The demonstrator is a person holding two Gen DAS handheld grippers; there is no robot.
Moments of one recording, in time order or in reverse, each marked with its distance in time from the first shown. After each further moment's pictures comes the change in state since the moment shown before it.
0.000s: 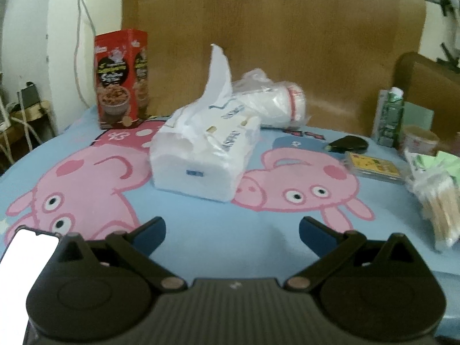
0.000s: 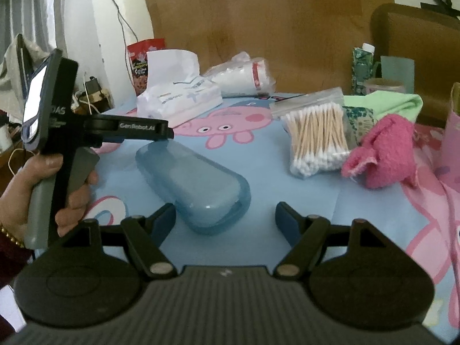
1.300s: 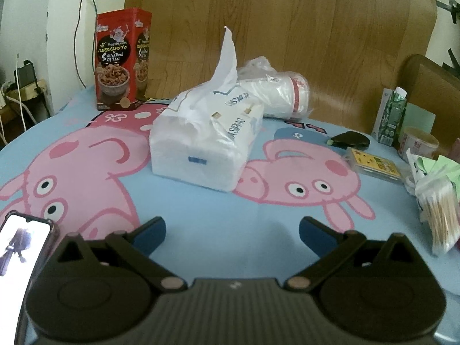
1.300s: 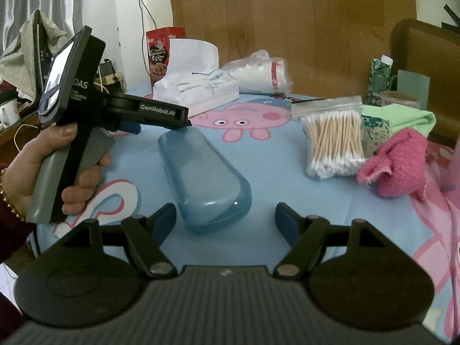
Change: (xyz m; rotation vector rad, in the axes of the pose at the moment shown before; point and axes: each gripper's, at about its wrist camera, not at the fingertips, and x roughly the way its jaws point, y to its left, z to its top) left arm 0.009 0.010 0.000 -0.057 0.058 -0.014; right arm 0.000 0.004 -0.004 -0.112 0.015 0.029
